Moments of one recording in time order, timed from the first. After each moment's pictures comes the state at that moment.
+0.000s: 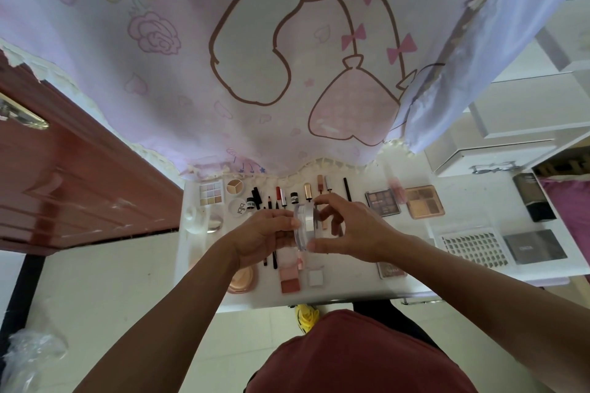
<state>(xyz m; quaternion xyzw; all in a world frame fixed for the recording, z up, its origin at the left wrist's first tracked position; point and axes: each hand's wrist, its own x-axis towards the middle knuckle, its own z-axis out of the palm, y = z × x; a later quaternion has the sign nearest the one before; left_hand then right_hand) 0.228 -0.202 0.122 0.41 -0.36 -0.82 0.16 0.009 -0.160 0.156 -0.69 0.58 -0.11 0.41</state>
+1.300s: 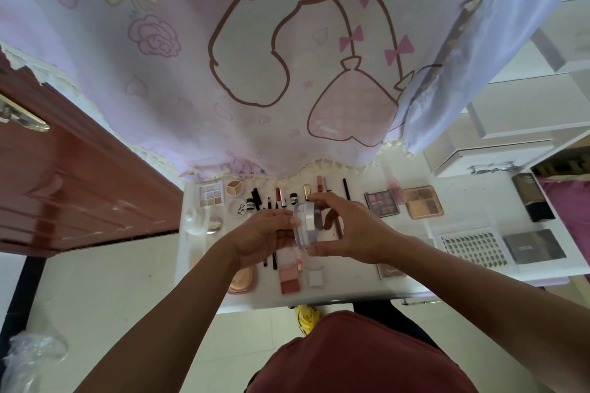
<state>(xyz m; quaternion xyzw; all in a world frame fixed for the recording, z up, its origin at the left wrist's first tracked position) 0.225 -0.201 0.123 0.40 -0.35 -0.83 0.17 0.009 -0.157 0.161 -0.70 0.56 -0.15 0.42</state>
